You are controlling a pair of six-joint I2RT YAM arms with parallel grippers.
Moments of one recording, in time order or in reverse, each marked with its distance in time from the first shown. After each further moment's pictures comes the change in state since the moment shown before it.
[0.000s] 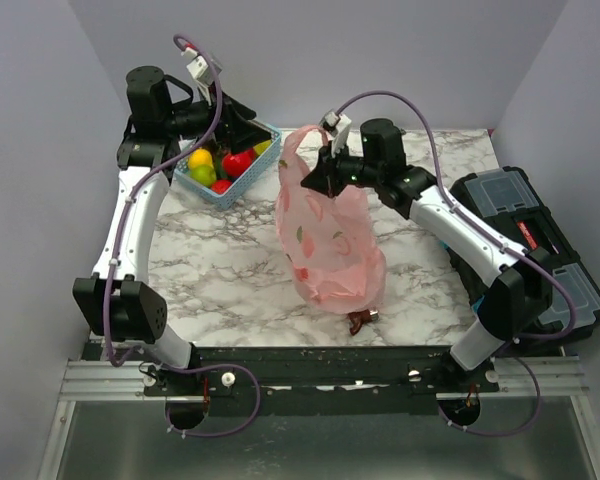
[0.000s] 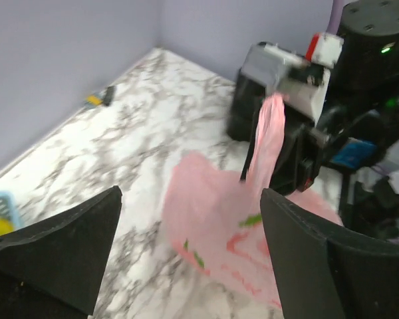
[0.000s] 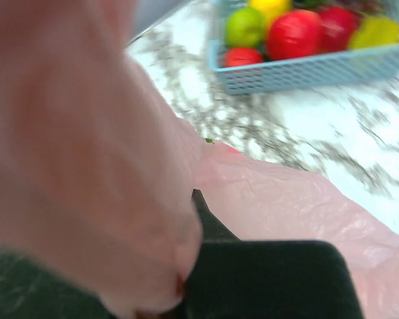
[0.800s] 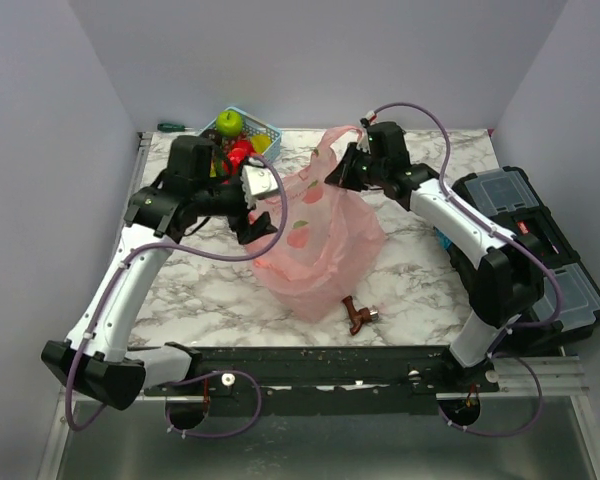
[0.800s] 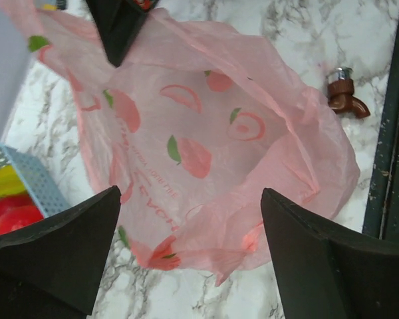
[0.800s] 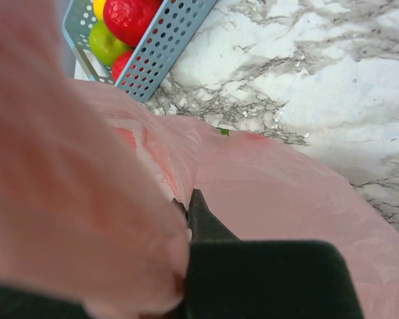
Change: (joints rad) left arm -0.236 -0.377 -0.254 -0.678 -0.378 0.903; right arm -0.116 0.087 0.008 -0.114 0.381 0.594
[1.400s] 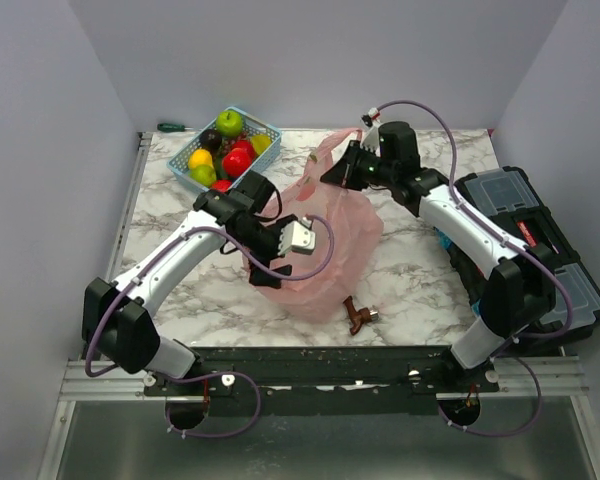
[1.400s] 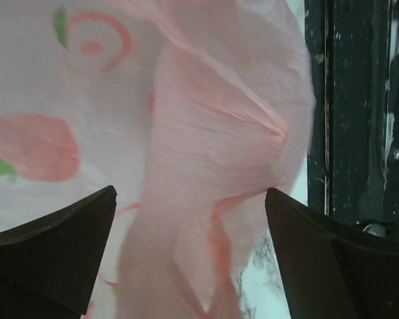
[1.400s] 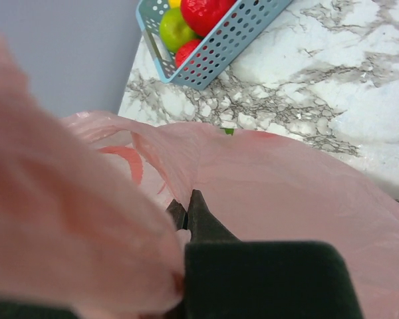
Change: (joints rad) left arm -0.252 0.231 -0.141 -0.212 -0.117 0.269; right arm -0.013 -0.077 -0.092 0.123 -0.179 0.003
